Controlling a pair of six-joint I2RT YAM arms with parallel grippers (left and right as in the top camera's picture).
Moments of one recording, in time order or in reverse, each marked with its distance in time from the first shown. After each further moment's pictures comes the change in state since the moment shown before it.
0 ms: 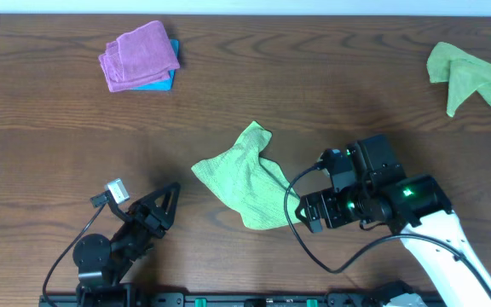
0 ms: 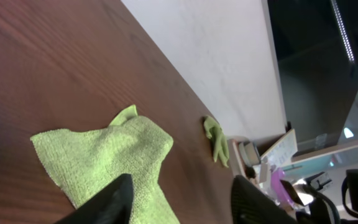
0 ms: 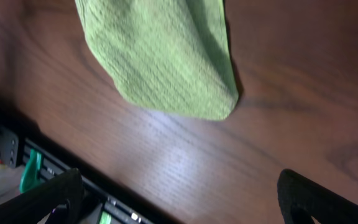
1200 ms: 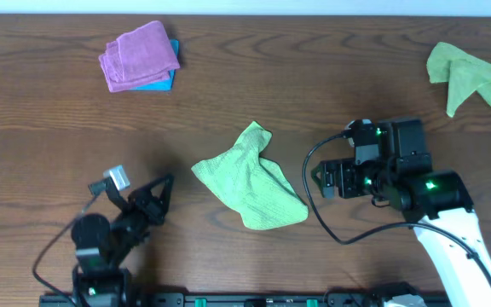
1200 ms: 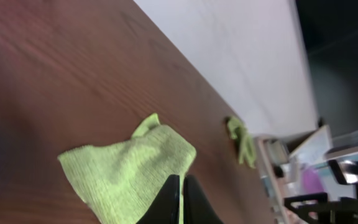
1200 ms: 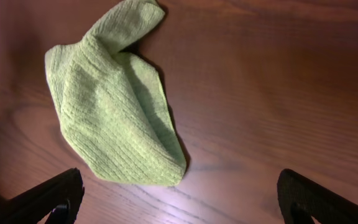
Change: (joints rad) left arm 0.000 0.369 0.120 0.123 -0.038 0.185; right arm -0.170 0.000 0.035 0.175 0.055 0.013
